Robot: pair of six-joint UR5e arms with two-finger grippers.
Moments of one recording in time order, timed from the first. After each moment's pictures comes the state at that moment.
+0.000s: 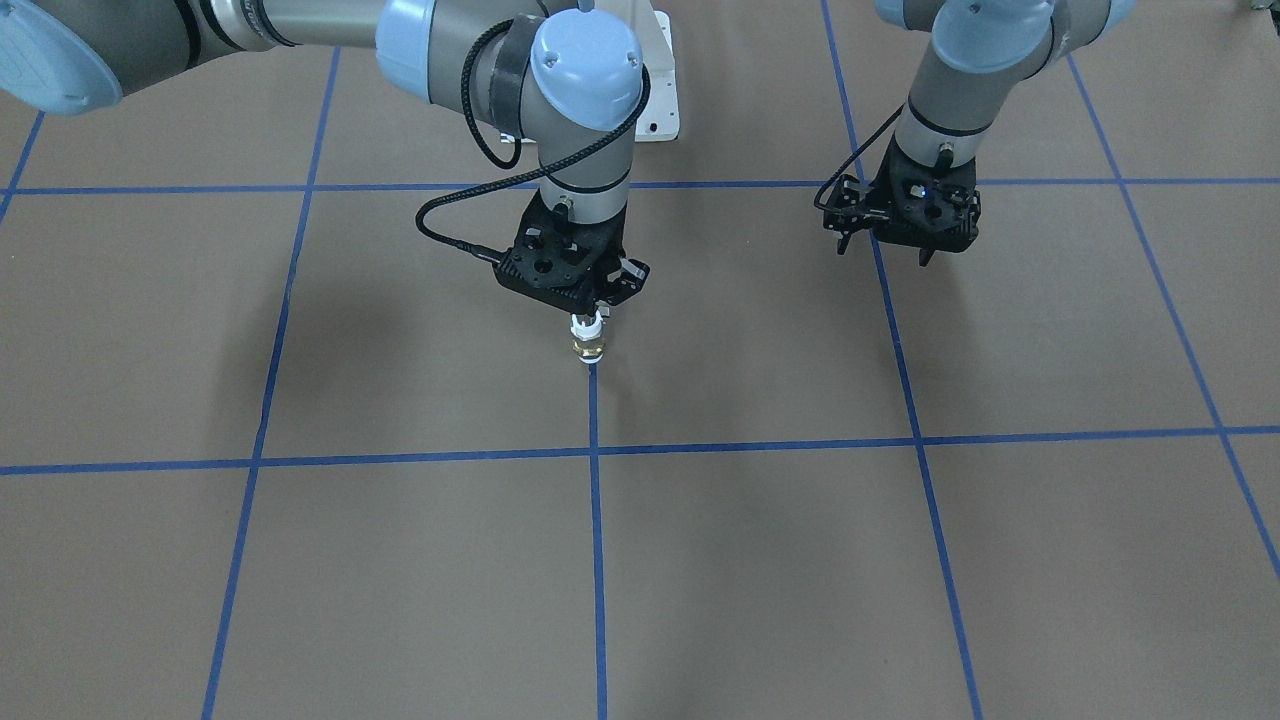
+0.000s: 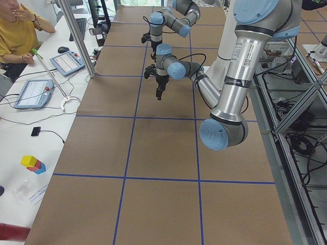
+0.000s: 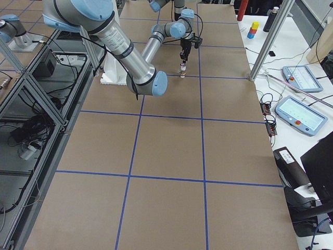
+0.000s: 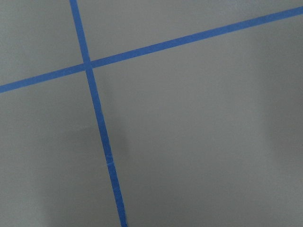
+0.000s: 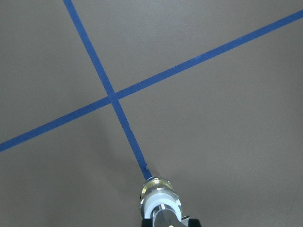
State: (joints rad) left arm -0.72 -1.85 -2.04 -1.47 -1.97 -0.78; right arm 0.57 -0.61 1.52 -1.83 1.90 1.55
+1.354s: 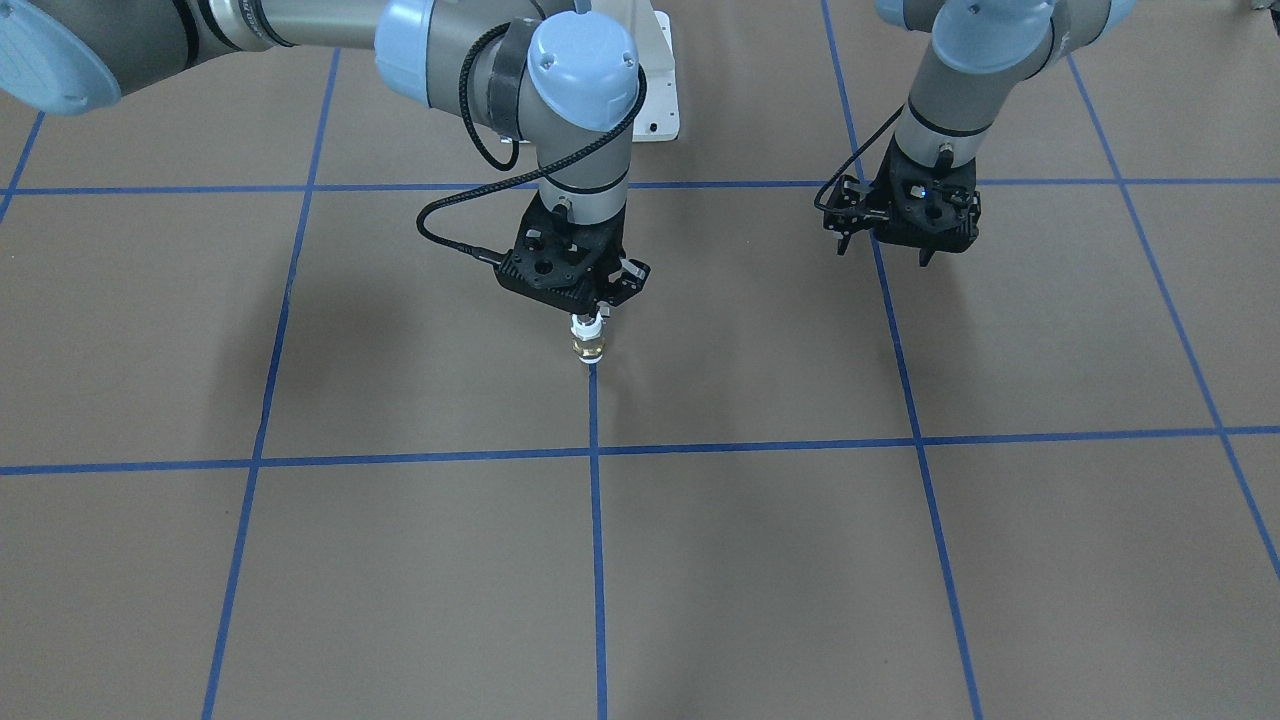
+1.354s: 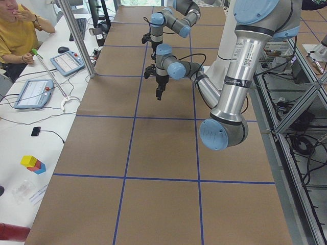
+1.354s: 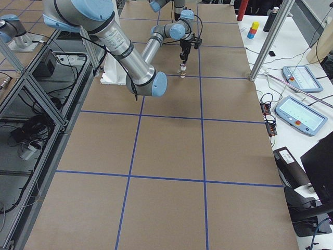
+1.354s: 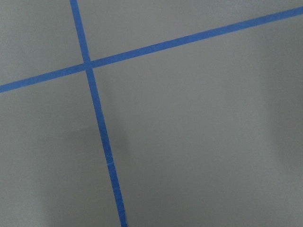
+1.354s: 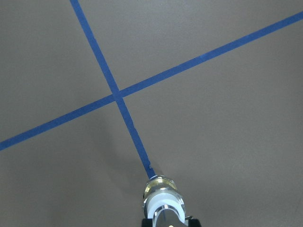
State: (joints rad) left arm -0.72 -1.85 -2.04 -1.47 -1.97 -0.78; right arm 0.57 -0.62 1.53 -1.80 1.90 1.55
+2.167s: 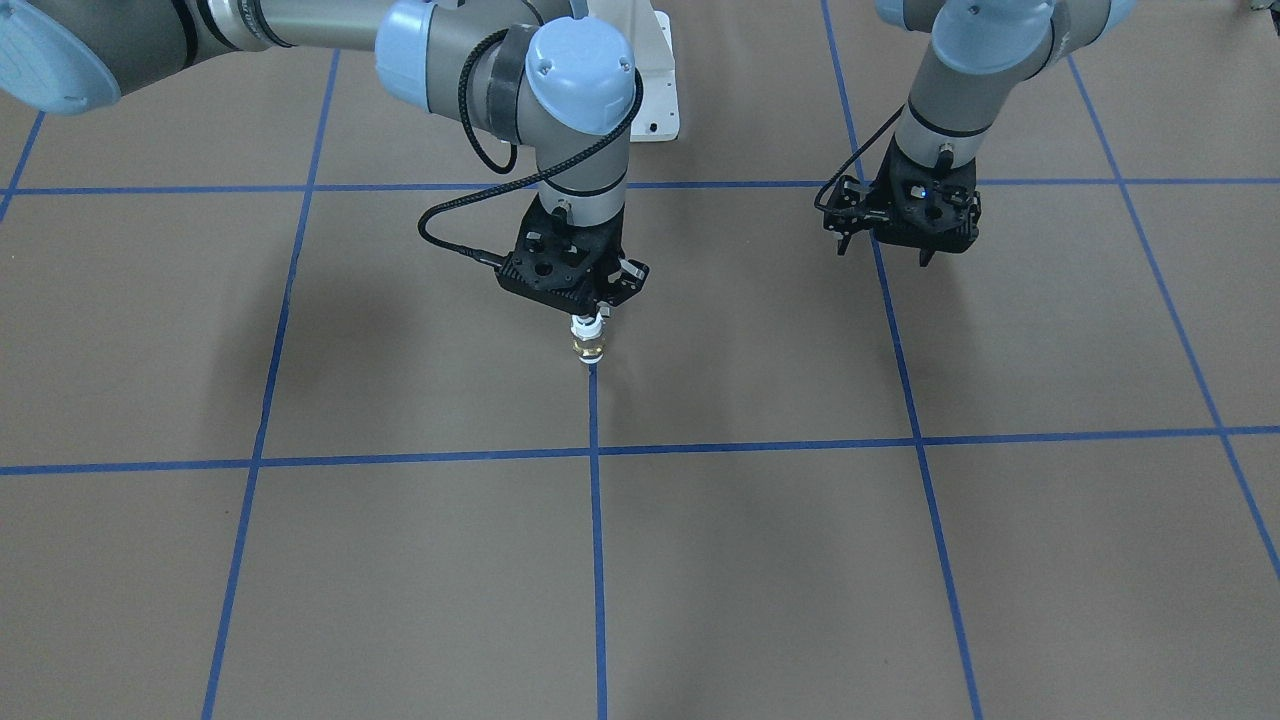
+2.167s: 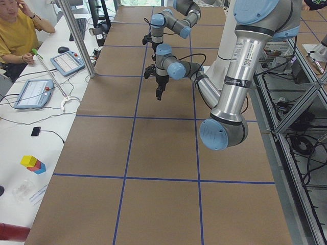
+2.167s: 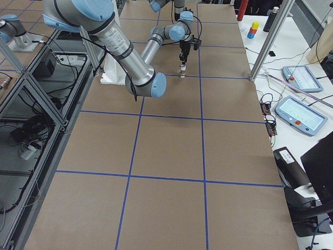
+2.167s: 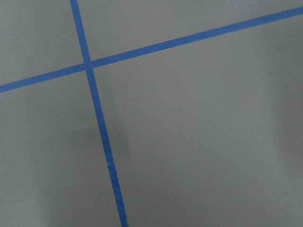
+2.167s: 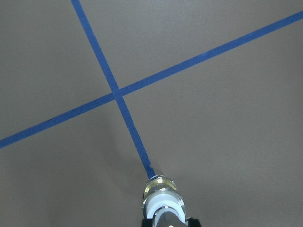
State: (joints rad) left arm -0.72 -1.85 -2.04 -1.47 -1.97 -0.78; right arm 0.56 -0.63 1.53 -1.79 1.90 1.55
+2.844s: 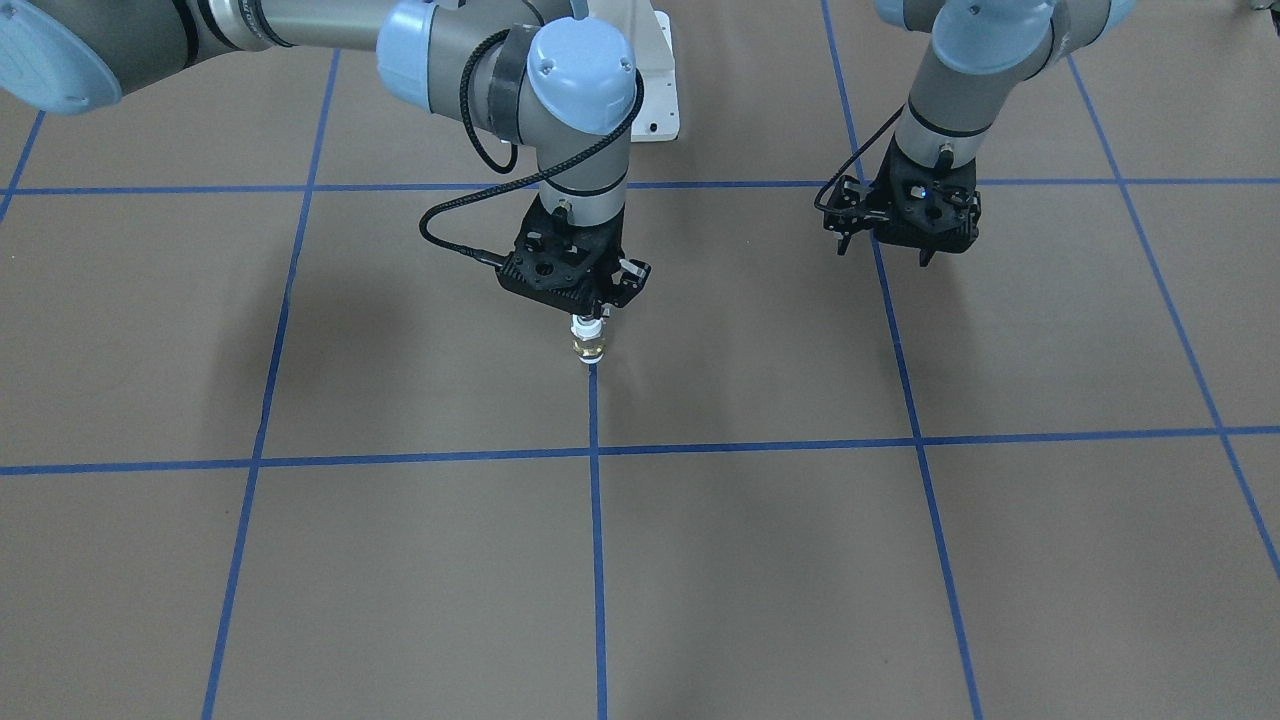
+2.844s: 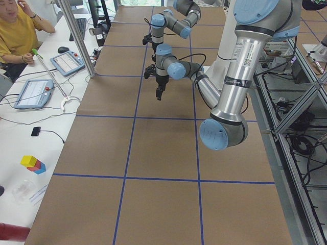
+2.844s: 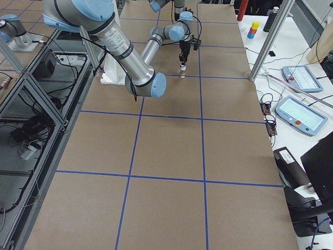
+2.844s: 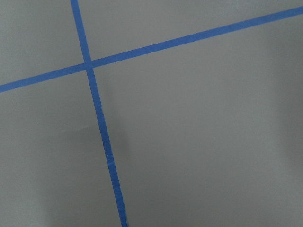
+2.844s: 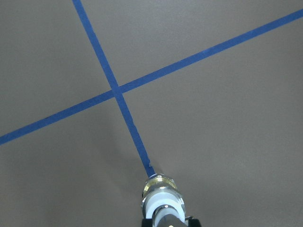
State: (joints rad) left arm -0.72 -1.85 -2.04 -1.47 -1.97 -0.78; right arm 0.56 -0.63 1.52 -1.79 1.88 1.55
